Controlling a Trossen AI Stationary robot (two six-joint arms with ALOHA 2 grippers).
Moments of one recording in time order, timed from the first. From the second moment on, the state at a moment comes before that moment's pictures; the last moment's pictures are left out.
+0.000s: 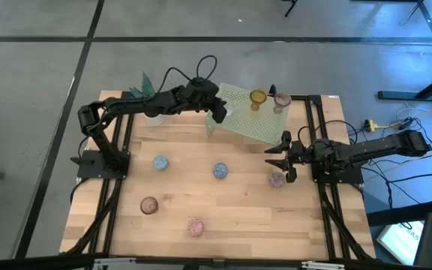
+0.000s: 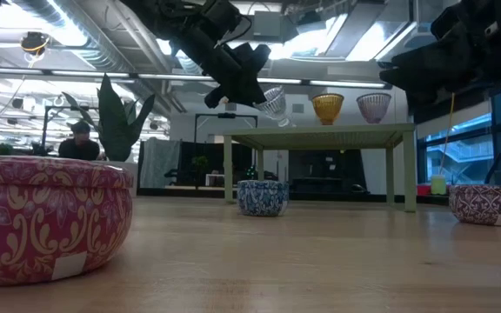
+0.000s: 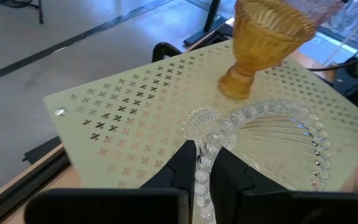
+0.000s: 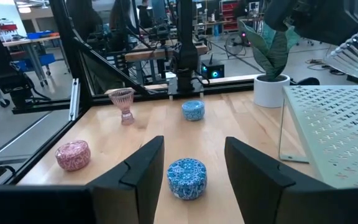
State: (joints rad) left arm 0.44 1.70 1.27 -0.09 -0.05 -0.27; right arm 0.11 0.62 0.10 0.47 0.09 0.13
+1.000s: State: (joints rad) left arm 0.44 1.70 1.27 -0.10 -0.10 -0.25; right arm 0.11 0.62 0.10 0.47 0.09 0.13
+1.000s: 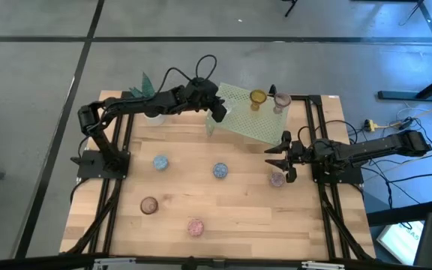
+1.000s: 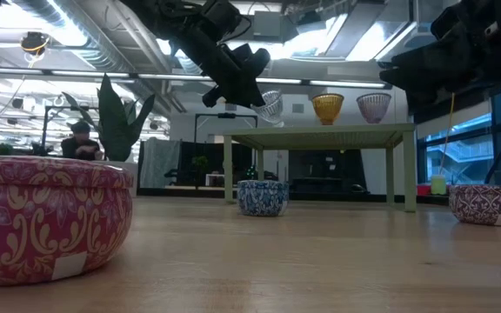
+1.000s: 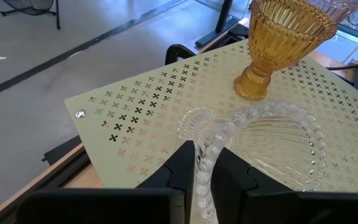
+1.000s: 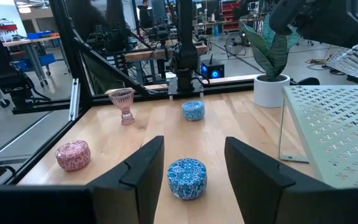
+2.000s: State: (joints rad) left arm 0.49 1.69 1.52 -0.23 0.02 -0.46; right arm 0.11 0.62 0.10 0.51 0.09 0.18
